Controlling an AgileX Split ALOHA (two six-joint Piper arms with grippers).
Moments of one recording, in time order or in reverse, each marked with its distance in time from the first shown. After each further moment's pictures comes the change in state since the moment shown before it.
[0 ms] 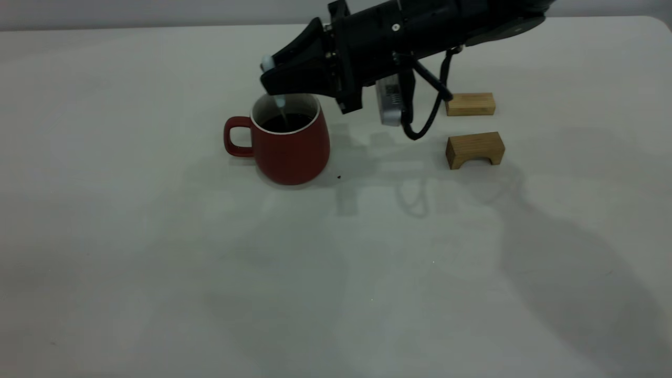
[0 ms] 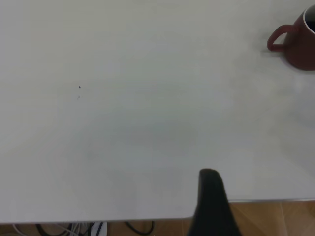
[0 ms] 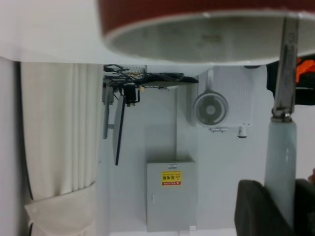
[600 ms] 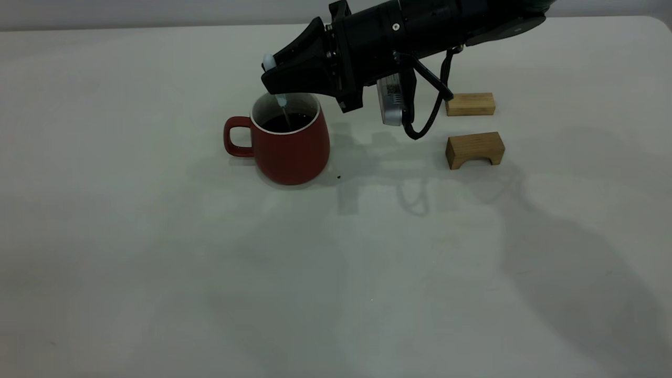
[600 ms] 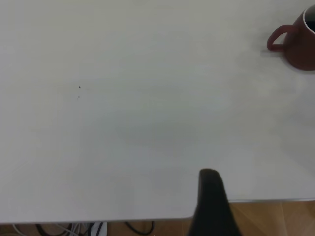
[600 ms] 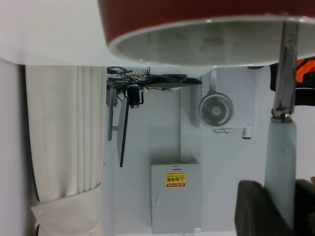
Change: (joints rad) left arm 0.000 0.000 0.000 0.000 0.000 0.000; right arm -0.007 0.000 0.000 0.000 -0.009 0.003
